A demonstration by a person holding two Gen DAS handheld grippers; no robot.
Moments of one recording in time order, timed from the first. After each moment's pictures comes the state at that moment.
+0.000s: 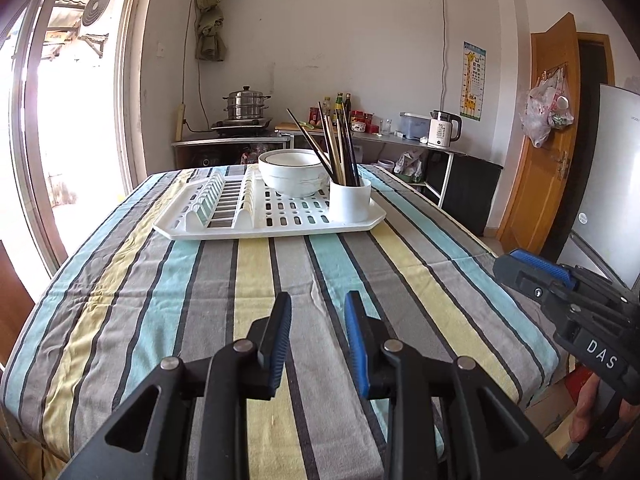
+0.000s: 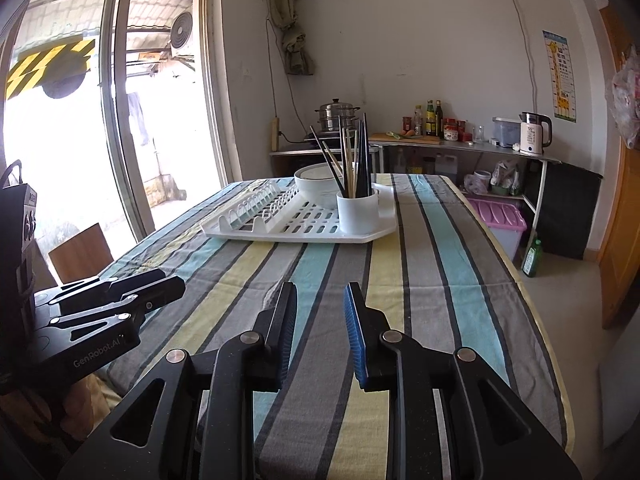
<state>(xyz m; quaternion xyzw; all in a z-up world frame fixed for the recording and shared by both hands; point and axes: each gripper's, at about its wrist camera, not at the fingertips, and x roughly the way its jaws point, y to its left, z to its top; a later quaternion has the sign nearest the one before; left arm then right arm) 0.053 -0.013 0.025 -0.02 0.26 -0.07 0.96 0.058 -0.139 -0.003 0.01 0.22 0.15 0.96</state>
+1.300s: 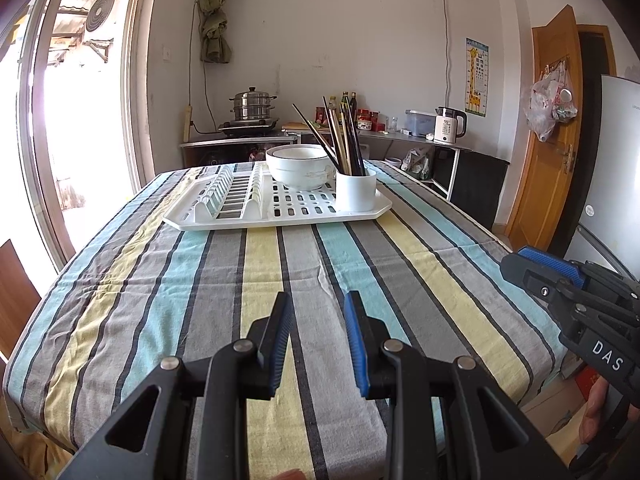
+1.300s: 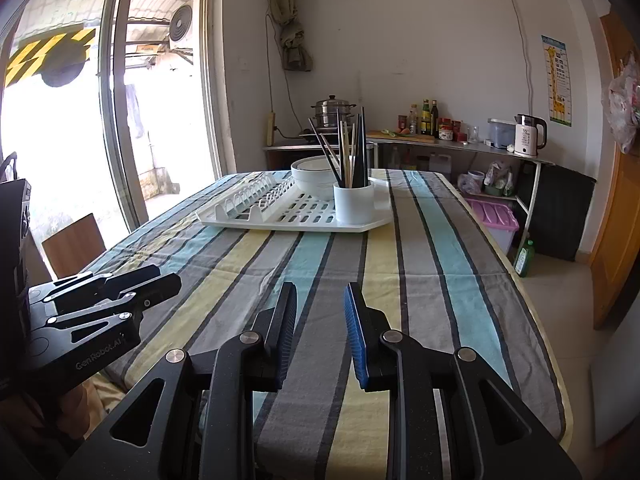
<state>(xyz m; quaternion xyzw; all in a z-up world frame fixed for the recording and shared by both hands) 0.041 -0.018 0.014 -0.01 0.26 -0.05 0.96 0.046 -0.134 -0.013 -0.01 0.22 0.13 0.97</state>
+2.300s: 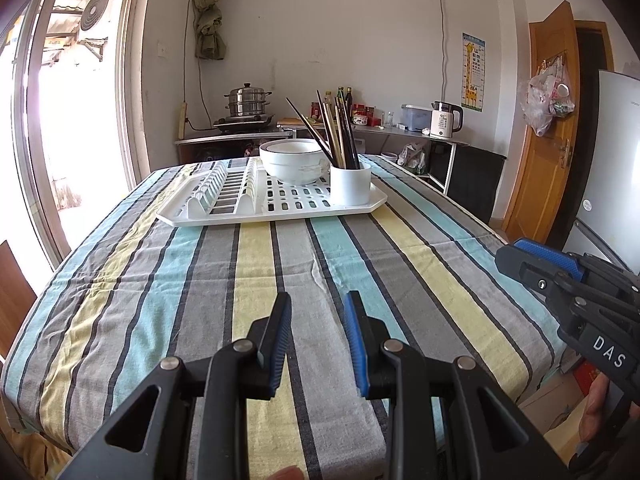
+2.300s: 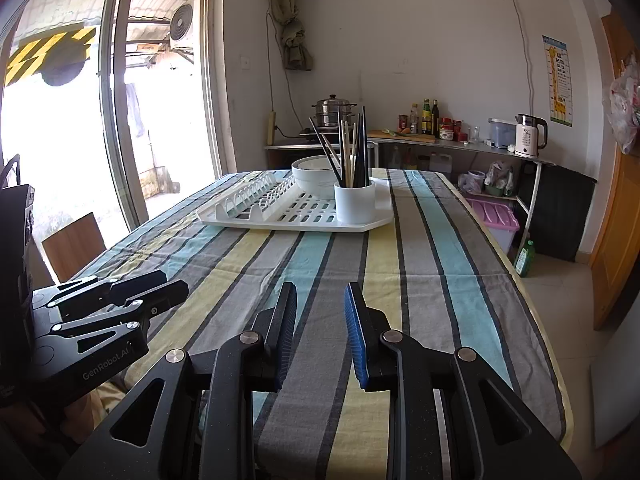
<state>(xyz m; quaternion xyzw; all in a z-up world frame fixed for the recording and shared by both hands) 0.044 -0.021 0.010 0.00 0.27 -0.06 0.96 0.047 -0.134 -0.014 -0.01 0.23 0.14 0.96</state>
